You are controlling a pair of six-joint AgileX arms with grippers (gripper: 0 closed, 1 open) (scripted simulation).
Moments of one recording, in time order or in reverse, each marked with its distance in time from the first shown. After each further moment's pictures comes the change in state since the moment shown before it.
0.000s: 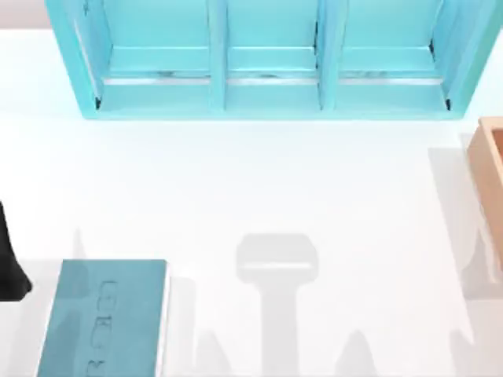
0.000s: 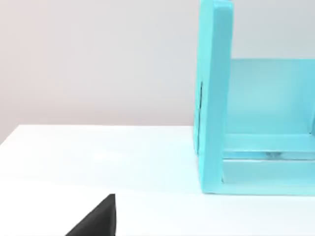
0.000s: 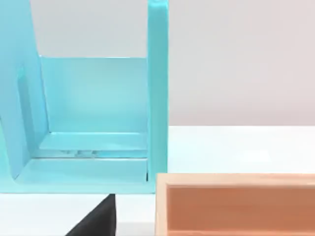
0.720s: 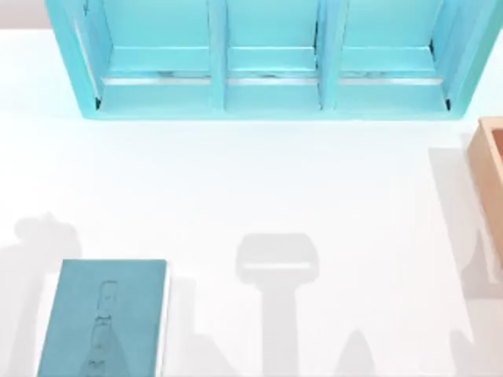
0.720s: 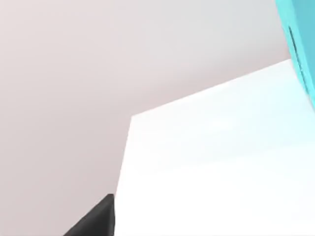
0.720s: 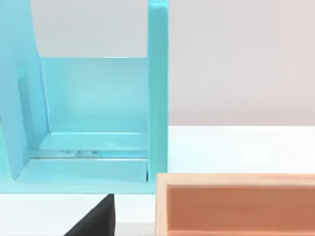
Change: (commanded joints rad) left arm 0.139 0.357 0.434 -0.273 -0.014 0.466; right arm 0.000 0.000 0.000 0.000 0.000 0.000
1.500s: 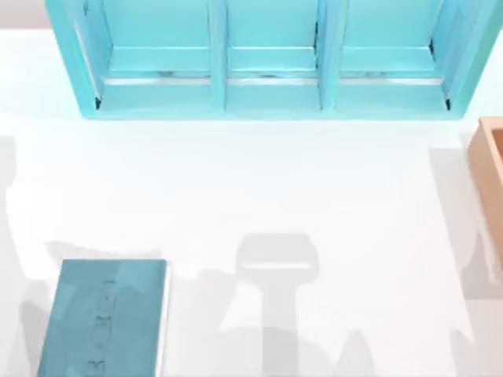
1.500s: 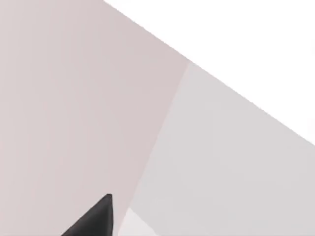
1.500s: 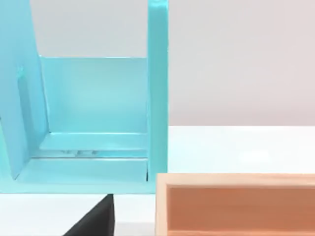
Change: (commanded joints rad) left arm 0.313 1.014 0.960 -0.664 -0.003 1.186; right arm 0.000 0.000 0.000 0.000 0.000 0.000
